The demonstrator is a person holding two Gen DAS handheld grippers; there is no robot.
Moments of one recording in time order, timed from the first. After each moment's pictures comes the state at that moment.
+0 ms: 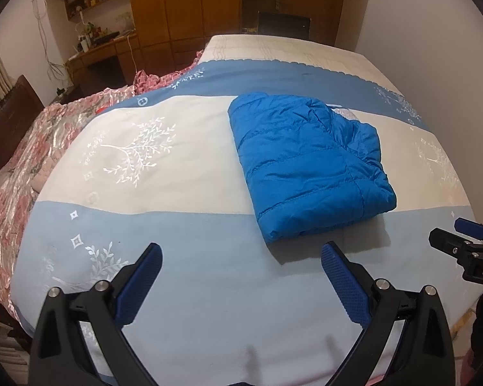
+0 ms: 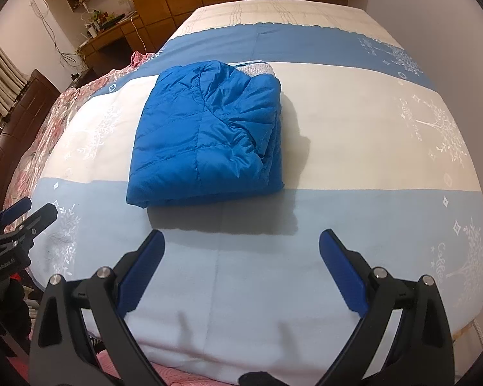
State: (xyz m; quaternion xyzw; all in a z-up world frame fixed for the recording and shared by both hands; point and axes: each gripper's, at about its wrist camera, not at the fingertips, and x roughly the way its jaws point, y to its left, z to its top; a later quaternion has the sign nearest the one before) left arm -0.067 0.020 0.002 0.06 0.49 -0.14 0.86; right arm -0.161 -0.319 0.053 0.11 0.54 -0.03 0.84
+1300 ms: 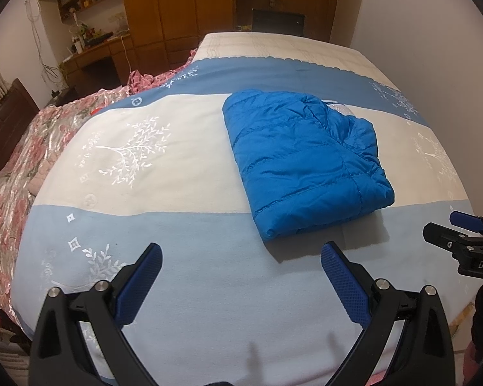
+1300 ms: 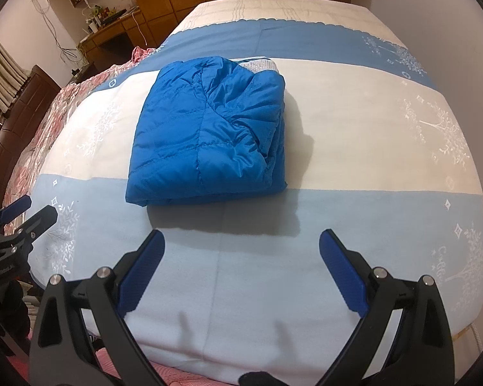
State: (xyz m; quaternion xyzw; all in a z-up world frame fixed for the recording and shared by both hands) left arm -0.065 0.023 -0.003 0.07 0.49 -0.15 0.86; right arm -0.152 -0.320 0.049 0.10 0.55 -0.03 0.83
